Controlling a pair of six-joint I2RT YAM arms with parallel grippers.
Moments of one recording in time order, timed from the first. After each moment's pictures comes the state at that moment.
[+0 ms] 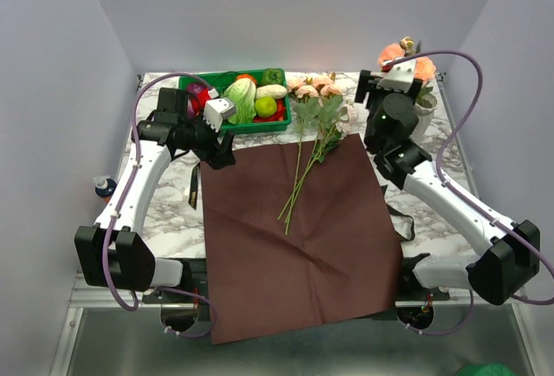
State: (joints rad) left arm -0.12 1.35 1.27 -0.84 0.64 0.47; right arm 0.52 1.29 1.09 0.41 0.82 -0.21
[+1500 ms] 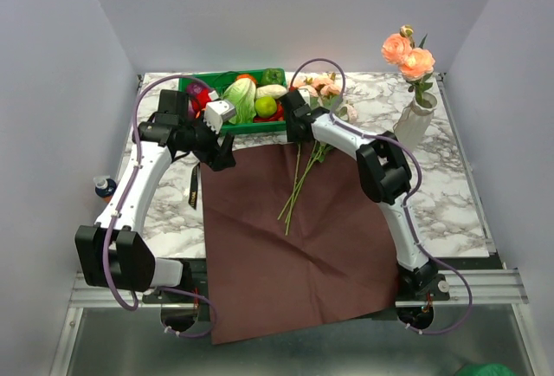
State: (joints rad) left arm -0.12 1.34 1.24 -0.83 0.64 0.46; right arm 0.61 2.34 1.88 -0.49 0.34 0.39
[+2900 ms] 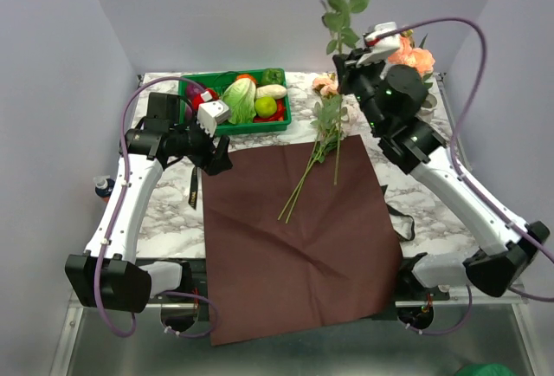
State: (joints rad) left arm -0.12 1.23 1.27 -0.92 0.64 0.44; right arm 0.65 1.36 1.46 -0.03 0.33 0.02
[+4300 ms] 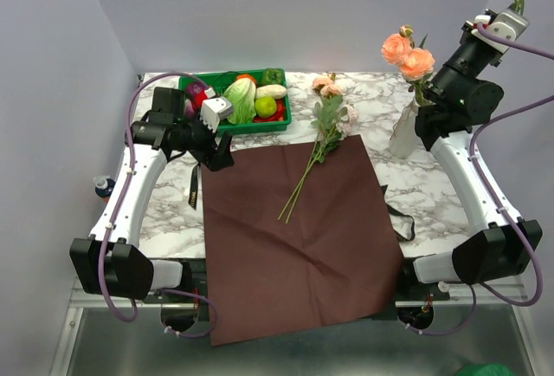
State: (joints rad) left arm -0.12 1.30 1.30 -0.91 0.64 0.46; right arm 0.19 1.38 1.40 1.01 0.73 -0.69
